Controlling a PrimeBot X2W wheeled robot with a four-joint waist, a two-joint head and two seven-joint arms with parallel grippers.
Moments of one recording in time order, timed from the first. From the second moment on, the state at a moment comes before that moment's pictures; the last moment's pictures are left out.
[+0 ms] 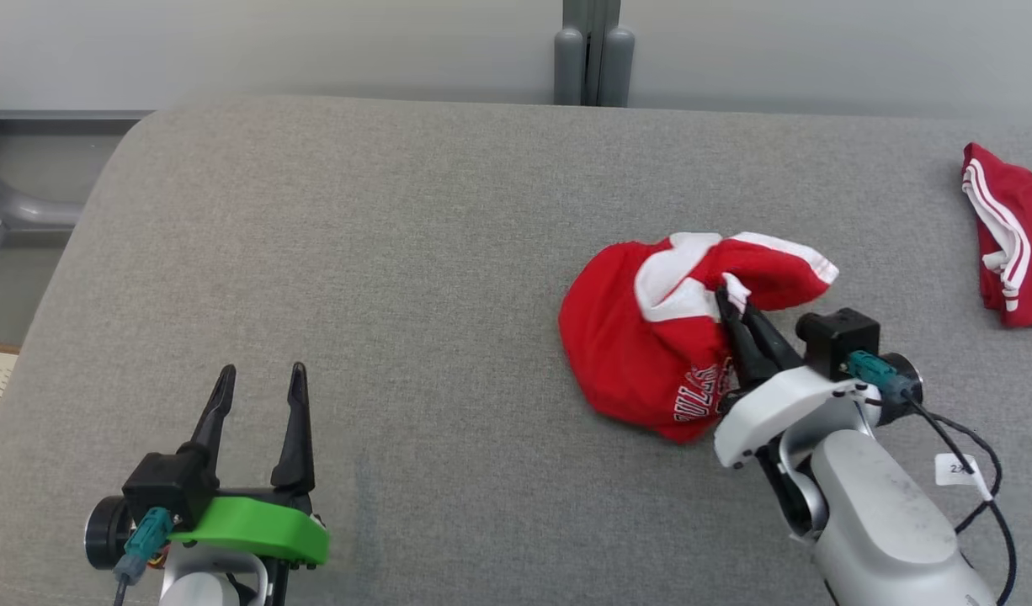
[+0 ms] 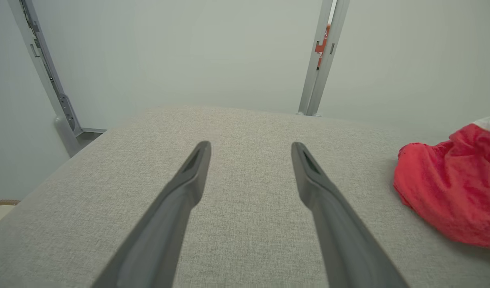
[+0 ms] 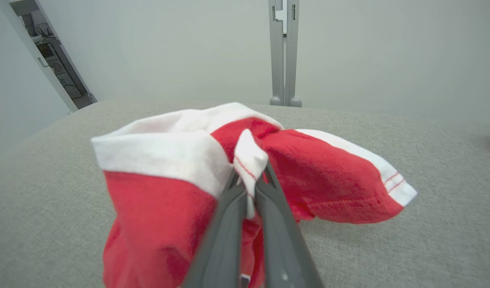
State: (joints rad) left arm -0.11 0.06 -0.04 0.26 -0.21 -0.13 -0.26; right arm -0.42 -0.12 0.25 0.59 0.28 0.13 -0.26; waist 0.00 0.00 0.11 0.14
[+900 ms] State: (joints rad) left arm -0.04 0.05 -0.02 0.26 -0.20 -0.13 -0.26; right arm 0.02 -0.26 0.63 0.34 0.40 0.13 -0.25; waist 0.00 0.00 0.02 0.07
